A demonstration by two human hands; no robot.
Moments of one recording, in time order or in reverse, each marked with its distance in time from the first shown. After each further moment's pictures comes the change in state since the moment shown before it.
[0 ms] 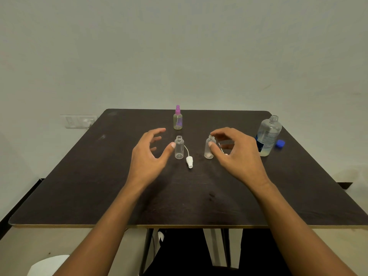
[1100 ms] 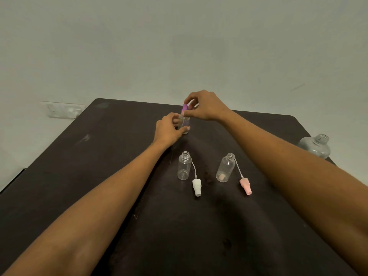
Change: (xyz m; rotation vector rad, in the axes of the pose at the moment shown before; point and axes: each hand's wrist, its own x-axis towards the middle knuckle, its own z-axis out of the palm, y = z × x) left_hand 0.197 -0.127 0.111 0.100 -0.122 -0.211; right_hand 0.253 0.055 0.146 -0.192 -0.482 -0.053
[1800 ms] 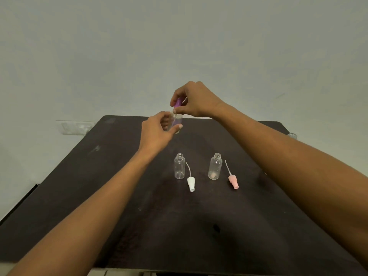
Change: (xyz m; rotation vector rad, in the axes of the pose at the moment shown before) left_hand -0.078 0.083 -0.068 0.047 0.198 0.176; right_hand -0.056 -0.077 -0.076 -0.072 0.079 -0.242
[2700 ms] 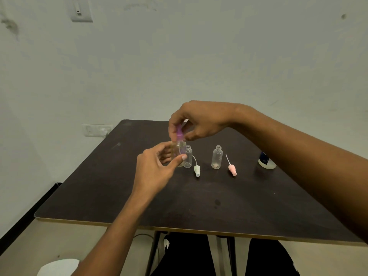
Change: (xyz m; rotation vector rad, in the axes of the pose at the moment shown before) left_hand -0.174 0.066 -0.088 -0.091 -0.002 -0.079; right_hand -0.108 -0.116 -0.056 -0.039 -0.452 -0.381
